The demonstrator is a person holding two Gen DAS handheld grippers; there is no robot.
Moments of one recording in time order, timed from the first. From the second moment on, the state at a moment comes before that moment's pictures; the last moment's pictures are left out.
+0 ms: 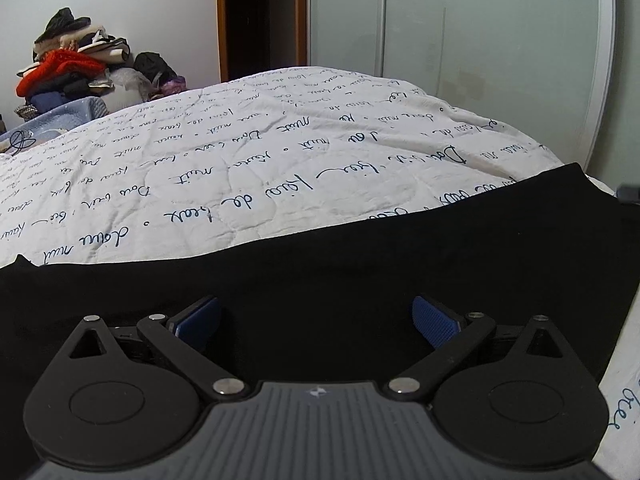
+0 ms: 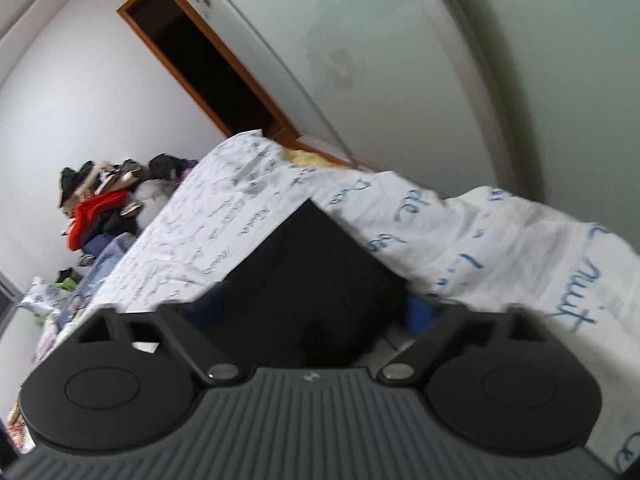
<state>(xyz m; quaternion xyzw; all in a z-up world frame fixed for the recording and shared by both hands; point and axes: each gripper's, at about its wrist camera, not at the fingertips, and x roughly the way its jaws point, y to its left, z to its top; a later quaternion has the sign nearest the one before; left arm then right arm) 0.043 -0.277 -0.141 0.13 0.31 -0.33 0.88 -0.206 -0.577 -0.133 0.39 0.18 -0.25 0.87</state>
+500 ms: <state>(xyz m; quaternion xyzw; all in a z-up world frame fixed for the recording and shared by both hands) 0.043 -0.277 -0.142 0.13 0.31 -0.33 0.88 -0.222 -0.565 -0.133 0.40 0.18 -0.25 0.86</state>
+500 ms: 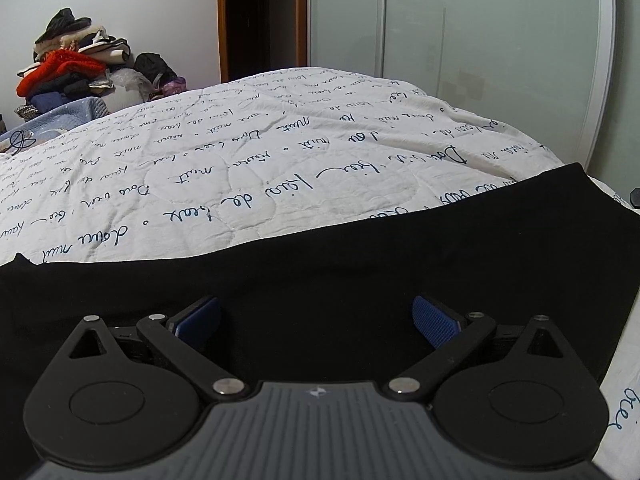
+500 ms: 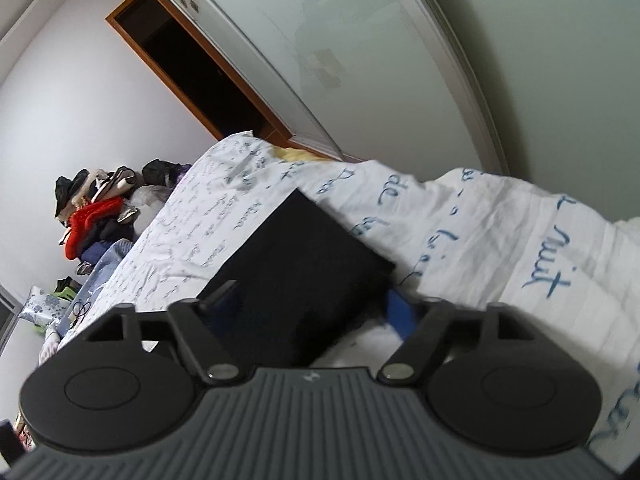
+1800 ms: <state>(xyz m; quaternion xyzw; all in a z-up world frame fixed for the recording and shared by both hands) 0.047 -0.278 -0.140 0.11 0.31 -0.34 0.88 -0.155 -0.476 -0.099 0.02 0.24 -0.30 0.92</state>
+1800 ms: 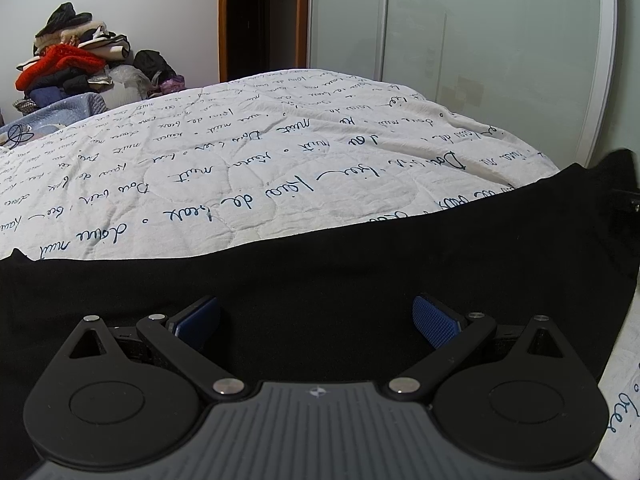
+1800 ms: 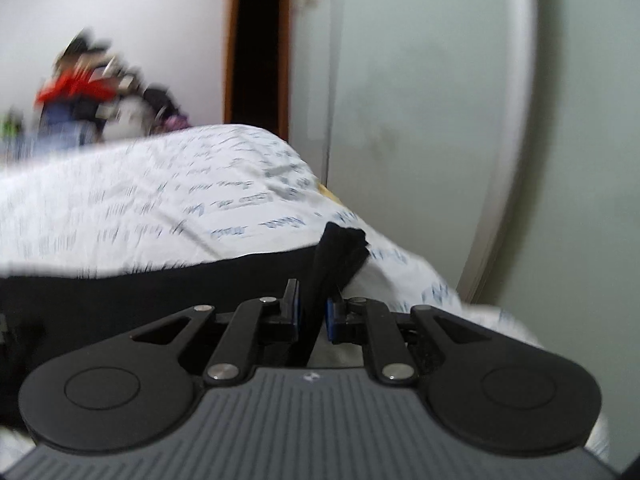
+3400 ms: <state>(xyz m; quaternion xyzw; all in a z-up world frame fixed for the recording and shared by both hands) 0.048 -0.277 -0.142 0.11 0.31 -0.34 0.88 -0.237 -0.548 -0.108 0.30 0.19 -0.45 0.82</state>
